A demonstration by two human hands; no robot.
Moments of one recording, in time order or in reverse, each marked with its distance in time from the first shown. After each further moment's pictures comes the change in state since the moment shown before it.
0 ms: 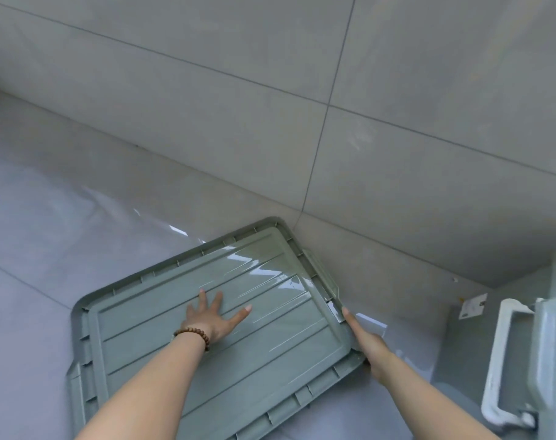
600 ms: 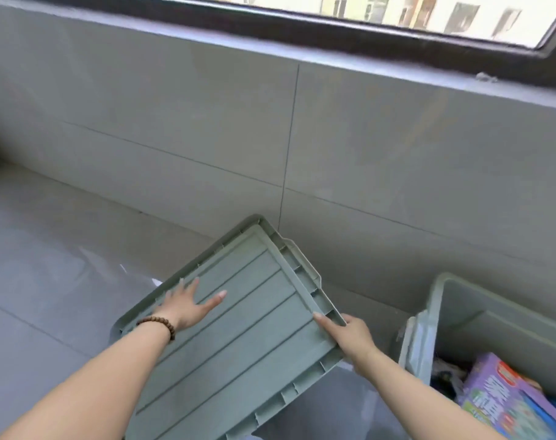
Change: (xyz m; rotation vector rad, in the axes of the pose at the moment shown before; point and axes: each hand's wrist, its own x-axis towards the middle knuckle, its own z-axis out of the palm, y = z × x) left_hand -0.145 0.023 -0.116 -0.035 0.315 0.169; right_hand -0.162 -0.065 -0.059 -0.033 0.011 -0.517
